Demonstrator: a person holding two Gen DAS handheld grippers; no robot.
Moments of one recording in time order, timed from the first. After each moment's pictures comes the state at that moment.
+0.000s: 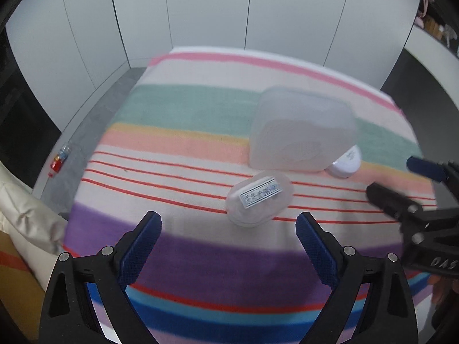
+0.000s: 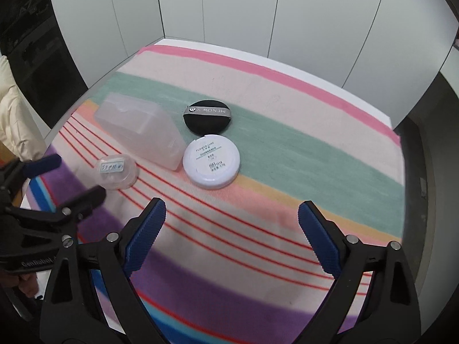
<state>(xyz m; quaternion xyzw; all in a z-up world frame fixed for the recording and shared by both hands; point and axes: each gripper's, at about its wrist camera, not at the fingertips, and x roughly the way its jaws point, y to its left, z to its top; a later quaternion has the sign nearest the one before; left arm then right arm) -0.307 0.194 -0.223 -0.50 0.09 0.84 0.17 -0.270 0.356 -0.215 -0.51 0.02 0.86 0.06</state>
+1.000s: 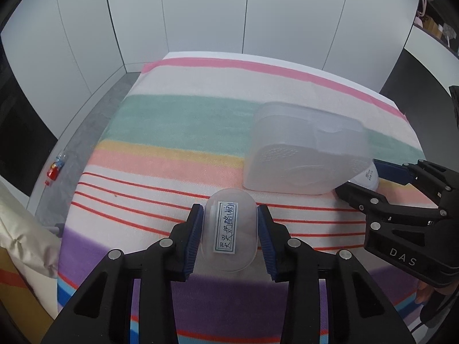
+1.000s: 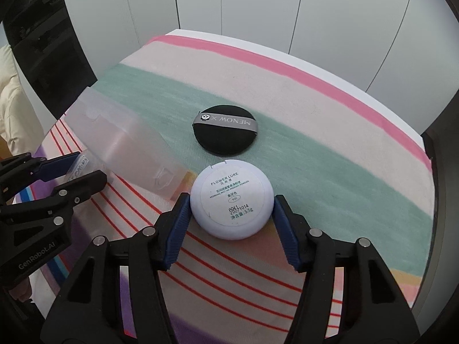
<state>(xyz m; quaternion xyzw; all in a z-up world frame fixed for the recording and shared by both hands) -0.327 0.204 -0.223 -0.49 0.08 0.85 0.18 -0.309 0.351 -0.241 -0.51 0.01 0.86 0.02</state>
